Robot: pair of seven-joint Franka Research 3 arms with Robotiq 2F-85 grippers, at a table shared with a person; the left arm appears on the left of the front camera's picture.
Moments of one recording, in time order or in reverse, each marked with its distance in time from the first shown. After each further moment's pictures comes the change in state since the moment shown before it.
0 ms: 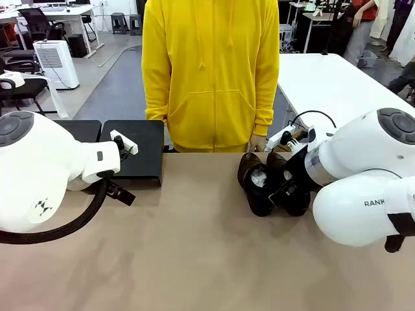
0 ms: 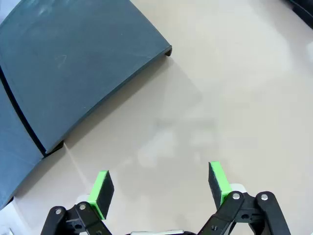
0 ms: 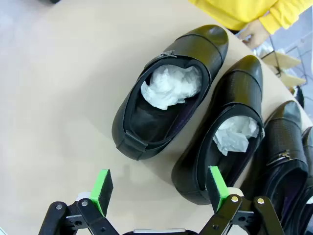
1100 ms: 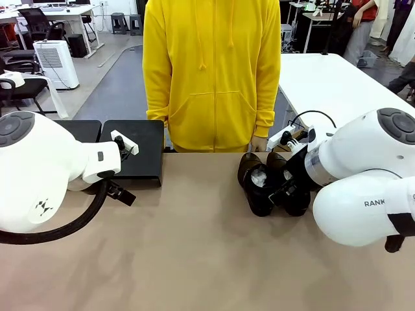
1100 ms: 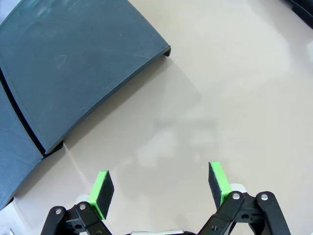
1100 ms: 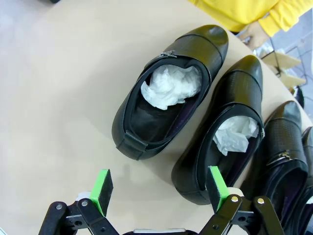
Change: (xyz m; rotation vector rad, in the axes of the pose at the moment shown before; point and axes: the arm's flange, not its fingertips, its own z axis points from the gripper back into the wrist) left arm 0.000 -0.001 0.000 0.000 0.000 -0.004; right arm 0.000 0.000 0.000 0.000 0.000 0.001
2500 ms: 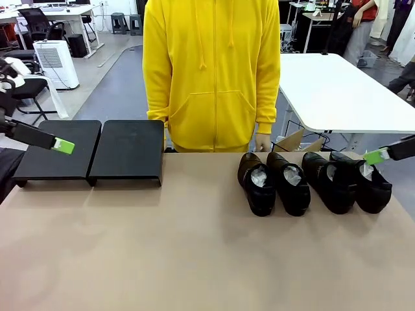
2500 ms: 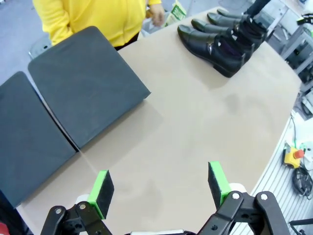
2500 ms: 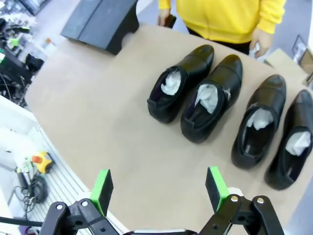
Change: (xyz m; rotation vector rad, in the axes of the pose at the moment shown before) left arm -0.025 0.124 0.172 -0.364 -0.267 0.103; right arm -0.083 -0.138 0.194 0.390 -0.211 -0.282
